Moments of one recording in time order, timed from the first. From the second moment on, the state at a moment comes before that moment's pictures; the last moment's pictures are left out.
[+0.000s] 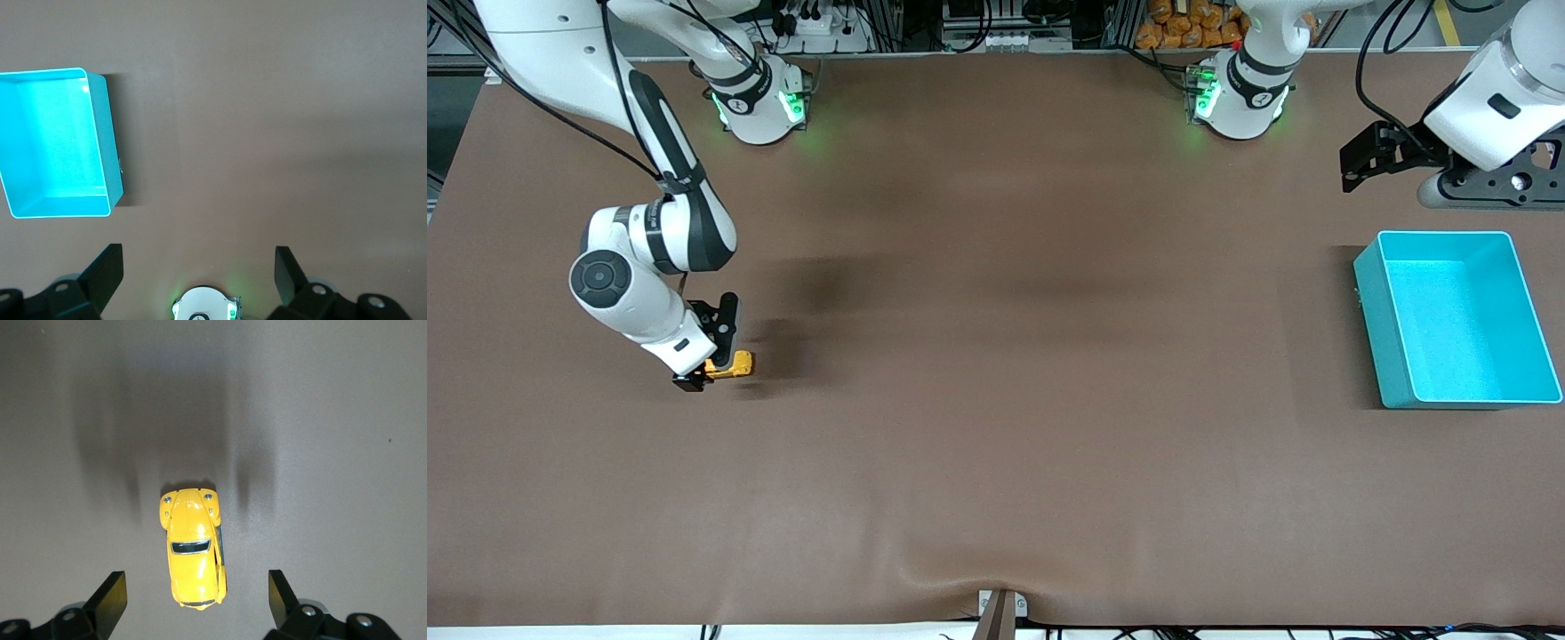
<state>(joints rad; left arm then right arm) 0.09 0.00 -0.29 -1.45 0.03 1.35 -0.12 0.16 0.37 -0.12 -2.11 -0.12 2.48 -1.43</state>
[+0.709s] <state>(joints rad) 0.09 0.00 -0.29 -1.45 0.03 1.35 -0.12 0.16 0.44 -0.14 -2.13 -0.12 2.61 -1.44</state>
